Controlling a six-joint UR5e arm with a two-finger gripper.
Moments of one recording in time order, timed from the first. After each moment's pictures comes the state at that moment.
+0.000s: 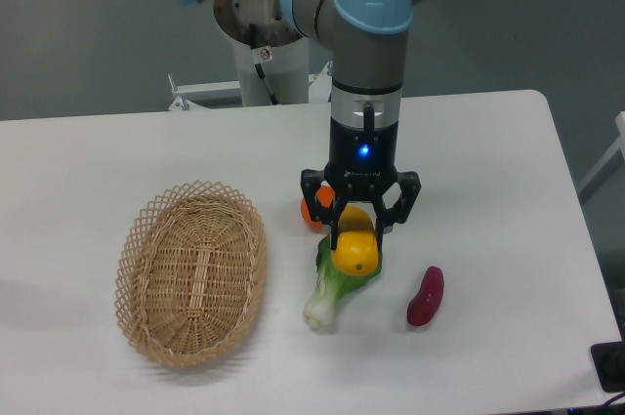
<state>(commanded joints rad) 2.48 -1.76 -1.67 -0.79 1.29 0.47</state>
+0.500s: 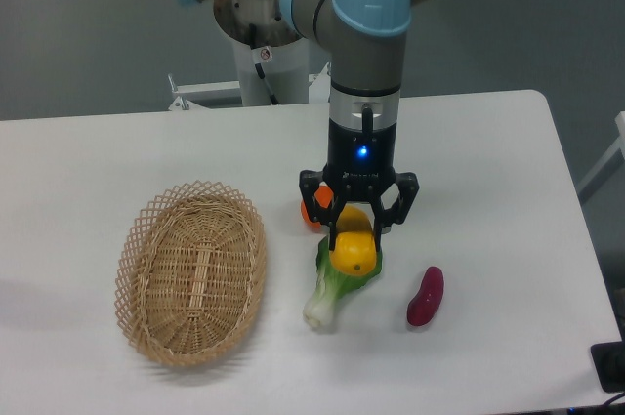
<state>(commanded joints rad) 2.46 -1.75 -1.70 -0.79 1.31 0.46</state>
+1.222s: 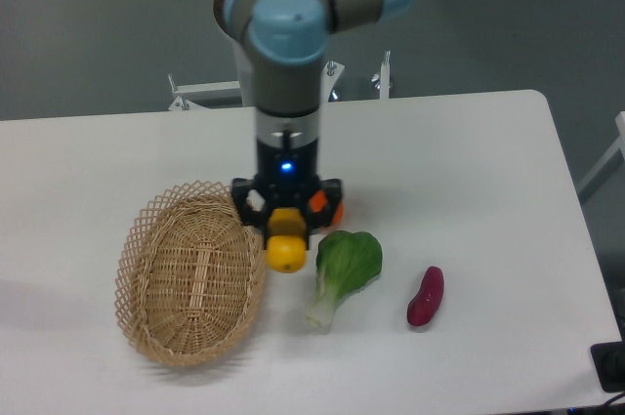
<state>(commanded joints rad) 2.22 -1.78 -1.82 -0.77 1.43 0.29</state>
